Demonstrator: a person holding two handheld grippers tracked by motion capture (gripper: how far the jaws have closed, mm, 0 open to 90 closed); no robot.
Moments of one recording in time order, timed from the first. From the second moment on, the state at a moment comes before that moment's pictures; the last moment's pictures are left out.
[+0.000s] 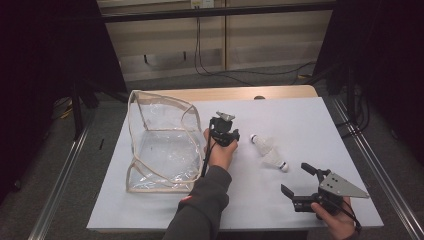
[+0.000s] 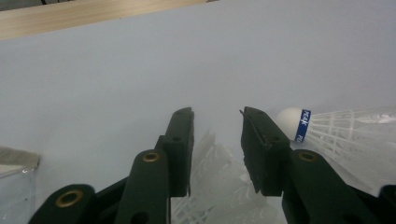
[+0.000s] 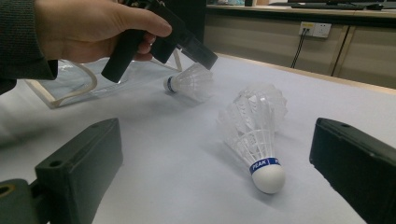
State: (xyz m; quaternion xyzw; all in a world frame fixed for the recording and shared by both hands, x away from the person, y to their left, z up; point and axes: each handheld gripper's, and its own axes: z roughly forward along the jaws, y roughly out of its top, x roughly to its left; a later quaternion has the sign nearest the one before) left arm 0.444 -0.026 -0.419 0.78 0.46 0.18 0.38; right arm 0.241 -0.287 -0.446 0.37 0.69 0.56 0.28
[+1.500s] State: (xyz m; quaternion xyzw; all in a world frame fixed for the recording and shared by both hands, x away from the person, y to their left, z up) left arm 0.428 -0.026 -0.401 0.78 0.44 0.13 0.43; right arm 0.241 -0.287 -0.446 0.37 0.69 0.56 0.28
